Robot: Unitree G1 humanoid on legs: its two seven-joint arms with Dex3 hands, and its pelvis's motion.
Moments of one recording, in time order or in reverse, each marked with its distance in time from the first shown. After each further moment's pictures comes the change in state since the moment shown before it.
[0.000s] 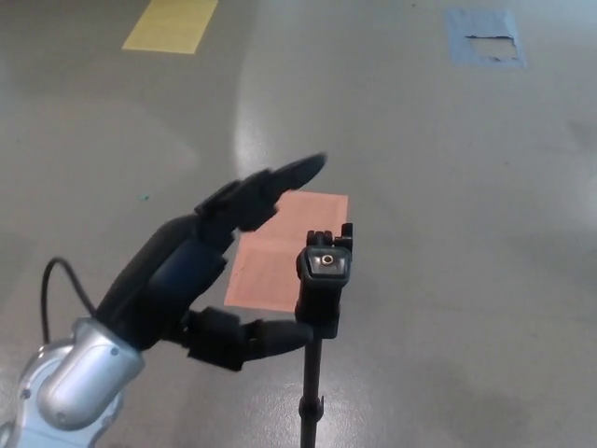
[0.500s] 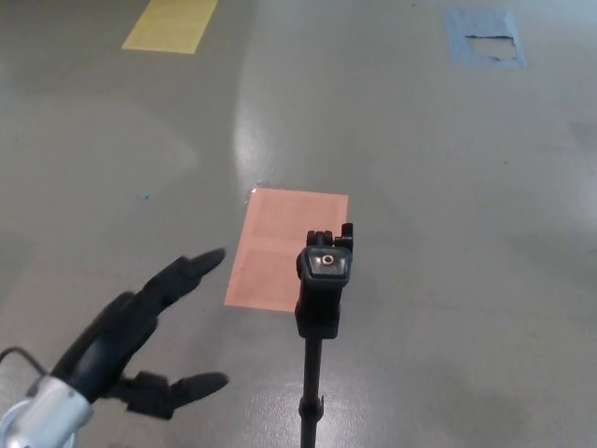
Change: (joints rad) left_arm 0.062 0.052 0.055 0.461 0.000 -0.104 0.021; right_arm 0.001 0.000 -0.011 -0.007 0.011 0.000 0.000
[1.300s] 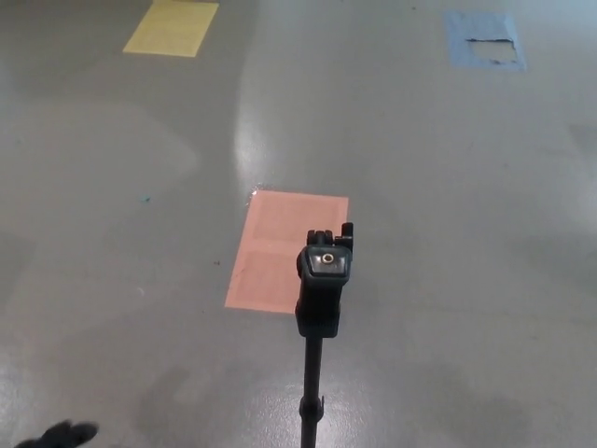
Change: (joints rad) left_arm -0.068 0.067 0.010 0.806 0.033 0.021 0.005; right_arm 0.008 -0.005 -0.016 -0.001 0.003 0.004 0.002
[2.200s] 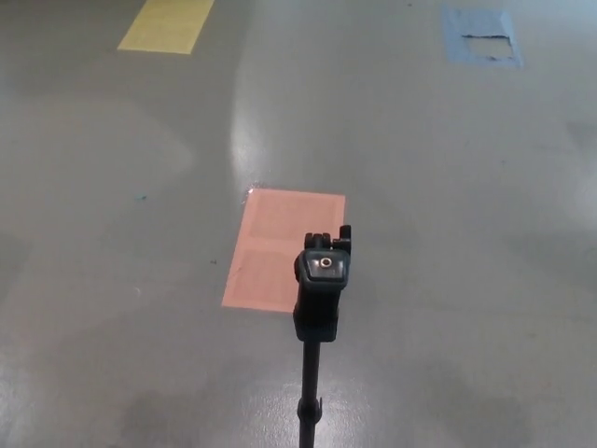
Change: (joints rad) left_arm -0.071 0.040 -0.135 0.206 0.039 0.195 -0.013; right_arm 0.007 -0.023 0.086 -0.032 -0.028 0.087 0.015
